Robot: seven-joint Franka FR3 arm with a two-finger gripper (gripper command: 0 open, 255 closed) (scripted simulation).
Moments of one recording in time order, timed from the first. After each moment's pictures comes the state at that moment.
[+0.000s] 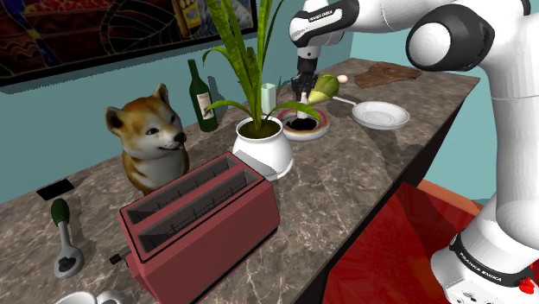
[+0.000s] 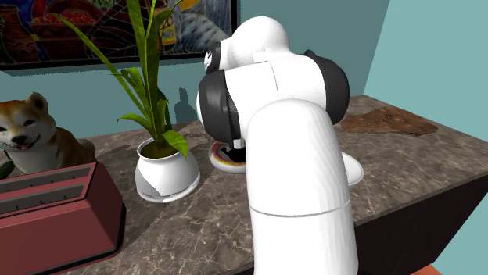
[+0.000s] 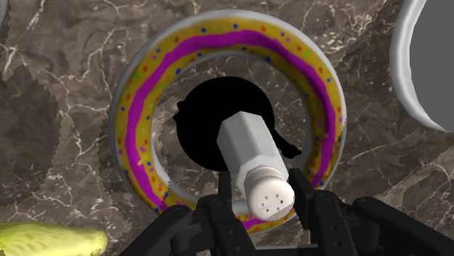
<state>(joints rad) -0.08 0.52 -0.21 -1.35 0.21 1.90 -0.26</state>
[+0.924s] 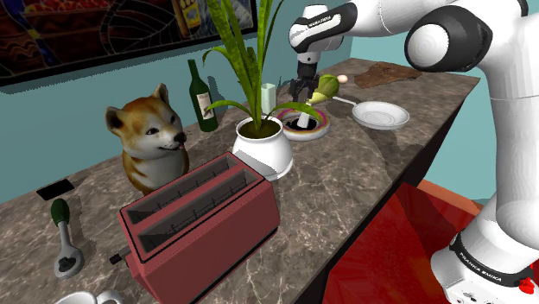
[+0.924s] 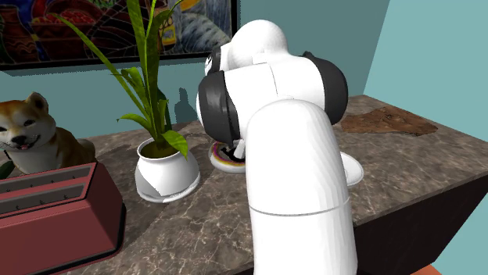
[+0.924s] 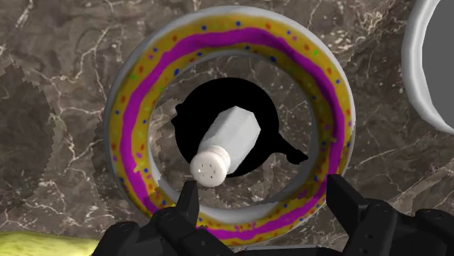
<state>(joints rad) -0.08 0.53 -0.20 -1.38 0.22 1.94 -0.26</state>
